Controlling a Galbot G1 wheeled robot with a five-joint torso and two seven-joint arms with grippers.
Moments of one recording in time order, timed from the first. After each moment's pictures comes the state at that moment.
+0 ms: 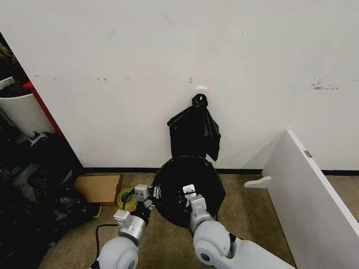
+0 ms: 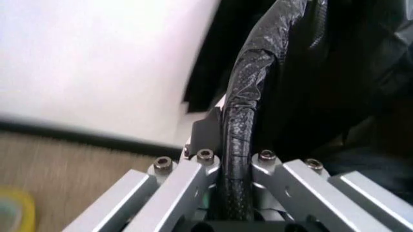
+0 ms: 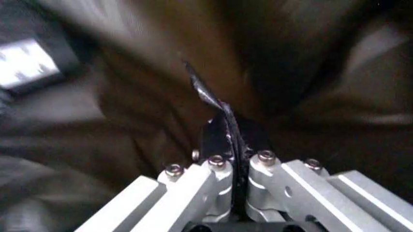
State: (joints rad) left arm 1.37 -1.13 -0.16 -1.98 -0.73 -0.01 -0.26; right arm -0.98 1.07 -0.38 1.99 0.60 -0.32 0.62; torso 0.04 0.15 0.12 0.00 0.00
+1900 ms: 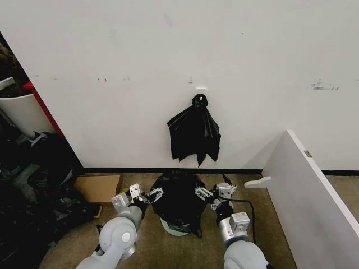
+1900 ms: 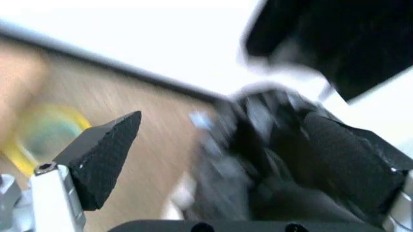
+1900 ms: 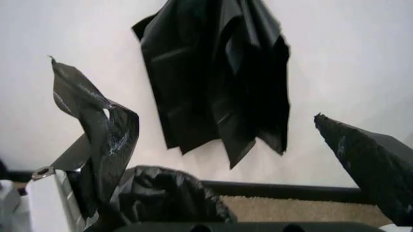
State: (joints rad) left arm 1.36 -1.18 -0.25 -1.99 -0.74 0.24 -0.39; right arm -1.42 1.17 0.05 2.10 0.26 -0.04 0.46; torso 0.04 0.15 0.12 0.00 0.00
